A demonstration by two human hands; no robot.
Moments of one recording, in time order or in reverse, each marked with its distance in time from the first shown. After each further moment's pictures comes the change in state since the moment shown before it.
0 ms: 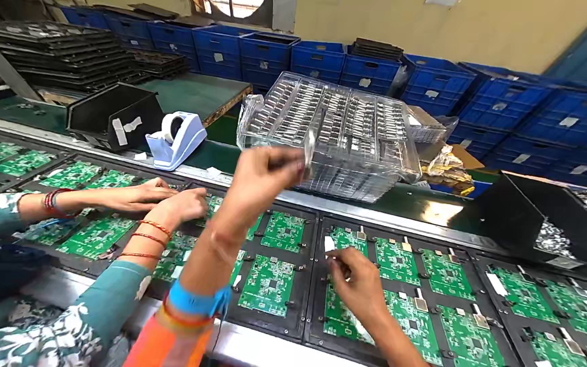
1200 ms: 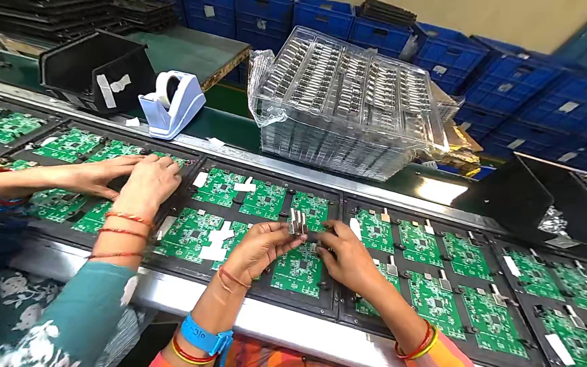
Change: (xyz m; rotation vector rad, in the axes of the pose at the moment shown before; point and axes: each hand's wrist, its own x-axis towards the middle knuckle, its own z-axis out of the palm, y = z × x) left_hand -0.073 -0.116 0.012 -0.809 0.067 -0.719; right_hand 0.015 -0.011 0.018 -0.103 -0.455 -0.029
